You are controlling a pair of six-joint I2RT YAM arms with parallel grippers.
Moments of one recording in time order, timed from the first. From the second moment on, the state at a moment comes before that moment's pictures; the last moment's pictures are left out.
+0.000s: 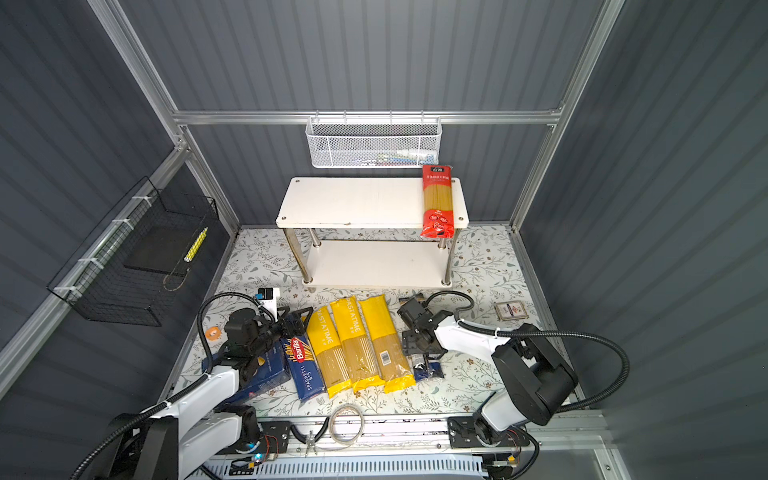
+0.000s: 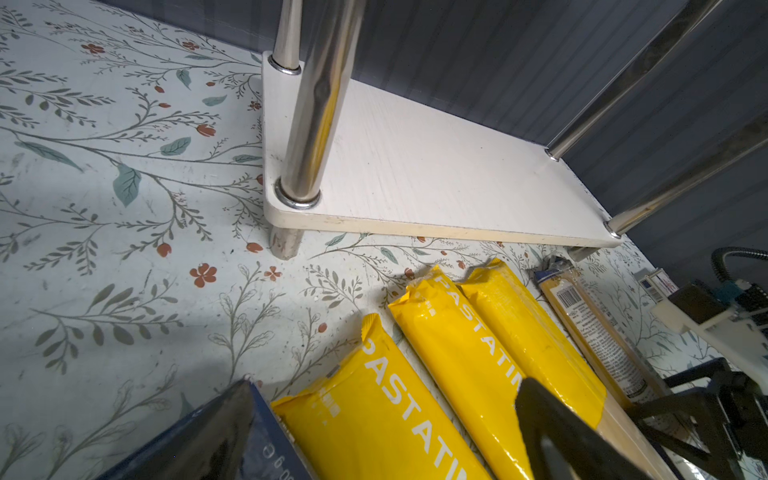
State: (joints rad) left arm -0.14 1.04 0.25 0.41 0.39 -0.29; right arm 0.68 1.50 0.73 -0.55 0.15 0.60
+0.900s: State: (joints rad) left arm -0.14 1.04 0.25 0.42 0.42 -0.29; right arm 0.68 1.45 0.66 -0.45 0.18 0.66
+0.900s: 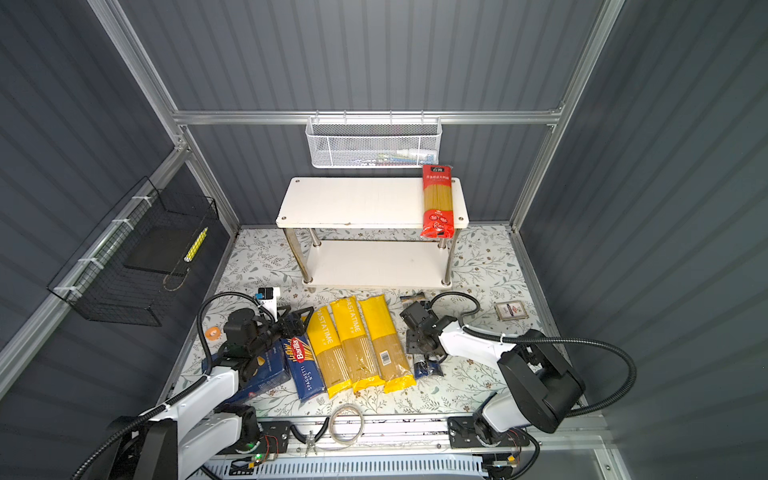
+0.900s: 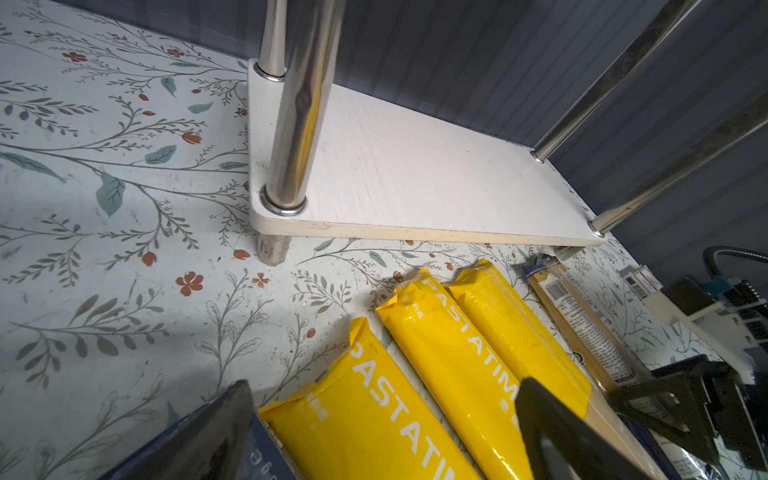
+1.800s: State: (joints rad) left arm -0.14 1.05 0.25 0.42 0.43 -0.29; right arm 0.68 1.26 0.55 -0.41 0.10 0.69
